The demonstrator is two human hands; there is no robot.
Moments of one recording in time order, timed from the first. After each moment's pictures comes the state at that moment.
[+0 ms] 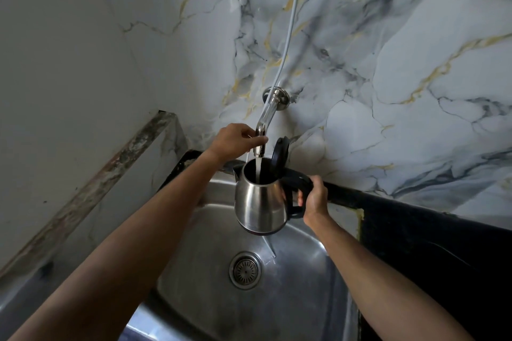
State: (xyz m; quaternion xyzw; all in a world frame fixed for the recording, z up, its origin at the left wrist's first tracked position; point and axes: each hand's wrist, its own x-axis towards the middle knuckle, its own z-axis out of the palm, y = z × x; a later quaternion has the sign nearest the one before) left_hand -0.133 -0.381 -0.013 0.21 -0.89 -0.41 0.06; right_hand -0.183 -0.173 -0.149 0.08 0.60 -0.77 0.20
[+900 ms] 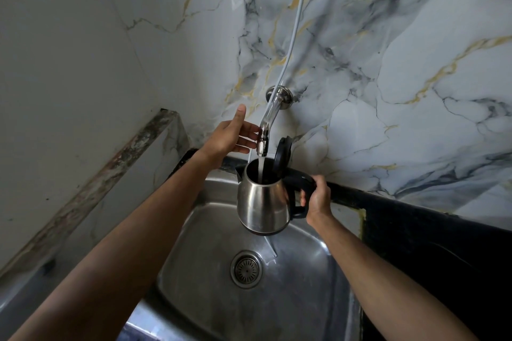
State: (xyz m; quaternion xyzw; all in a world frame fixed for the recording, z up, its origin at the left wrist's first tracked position) left_hand -0.115 -0.385 -0.002 0.21 -0.75 -0.62 0.07; right_hand -0.183 -0.172 -0.149 0.08 0.60 -0.77 0.20
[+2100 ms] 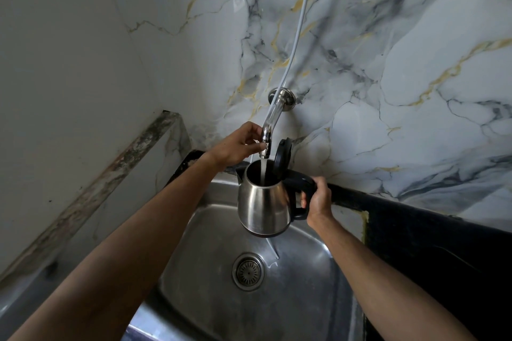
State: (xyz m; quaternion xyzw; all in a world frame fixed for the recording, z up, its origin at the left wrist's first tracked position) left_hand -0.121 -0.385 -0.018 0.10 -0.83 -0.54 0.03; right_hand -0.182 -0.178 -0.147 0.07 0.60 -0.77 0.20
